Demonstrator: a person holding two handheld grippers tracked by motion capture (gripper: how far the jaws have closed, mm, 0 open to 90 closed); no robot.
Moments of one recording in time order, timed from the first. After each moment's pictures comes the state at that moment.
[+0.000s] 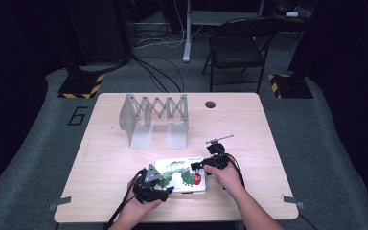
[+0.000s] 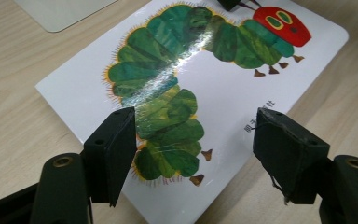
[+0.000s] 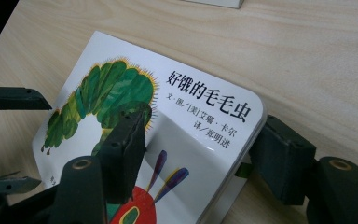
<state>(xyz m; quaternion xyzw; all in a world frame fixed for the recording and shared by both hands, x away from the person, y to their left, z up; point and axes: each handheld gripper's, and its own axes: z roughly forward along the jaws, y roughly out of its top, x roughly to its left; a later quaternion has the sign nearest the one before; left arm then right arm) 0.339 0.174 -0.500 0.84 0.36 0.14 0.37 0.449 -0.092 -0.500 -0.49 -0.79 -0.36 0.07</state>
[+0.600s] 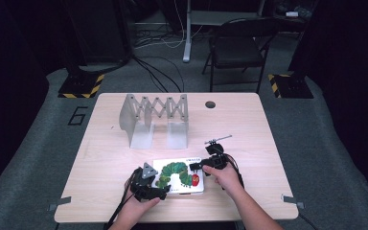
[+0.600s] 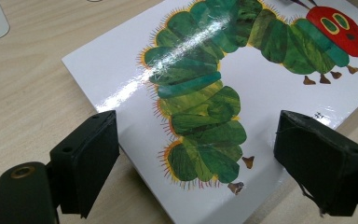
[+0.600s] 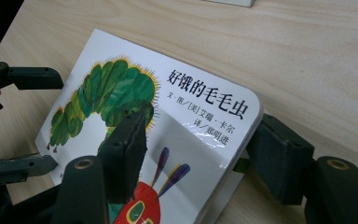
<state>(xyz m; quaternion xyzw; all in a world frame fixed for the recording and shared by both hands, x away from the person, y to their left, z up) 0.346 0.183 -0.510 0.82 0.42 0.15 0.36 0.447 -0.089 -0.499 -0.48 -0.79 -0.36 0.08</state>
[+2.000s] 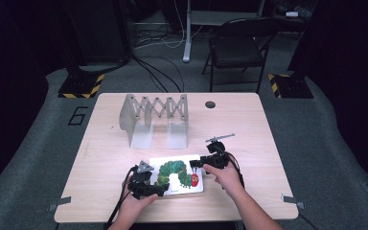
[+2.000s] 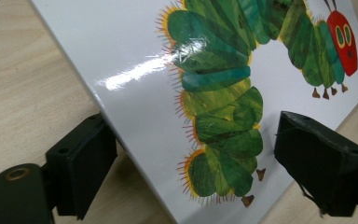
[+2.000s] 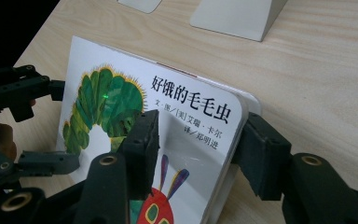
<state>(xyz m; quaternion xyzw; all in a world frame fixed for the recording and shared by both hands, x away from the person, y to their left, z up) 0.354 0.192 -0.510 0.79 0.47 0.09 0.38 0.438 -0.088 -0.477 -0.47 -0.79 -0.39 0.06</state>
